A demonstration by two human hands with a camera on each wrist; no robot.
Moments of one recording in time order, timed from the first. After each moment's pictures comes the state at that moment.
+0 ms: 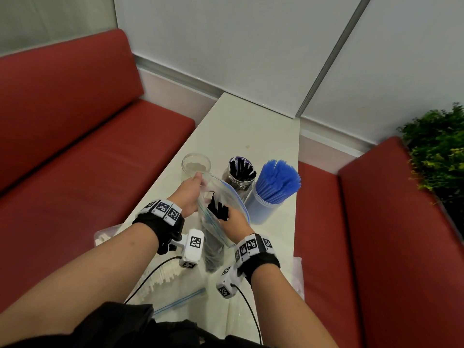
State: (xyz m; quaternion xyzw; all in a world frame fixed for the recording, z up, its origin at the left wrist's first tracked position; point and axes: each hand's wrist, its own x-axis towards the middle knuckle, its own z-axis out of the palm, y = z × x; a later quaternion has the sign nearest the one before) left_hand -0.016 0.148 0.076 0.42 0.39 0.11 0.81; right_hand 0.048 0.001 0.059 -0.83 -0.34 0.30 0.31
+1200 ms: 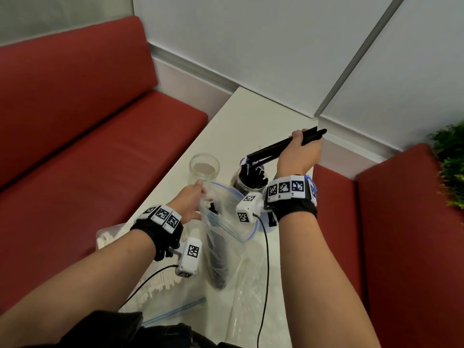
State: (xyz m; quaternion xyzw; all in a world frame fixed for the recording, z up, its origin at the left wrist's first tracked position) left_hand -0.011 0.171 0.050 0.44 0.45 0.07 0.78; right_hand 0.177 0.076 0.181 -0.72 -0.06 -0.09 0.69
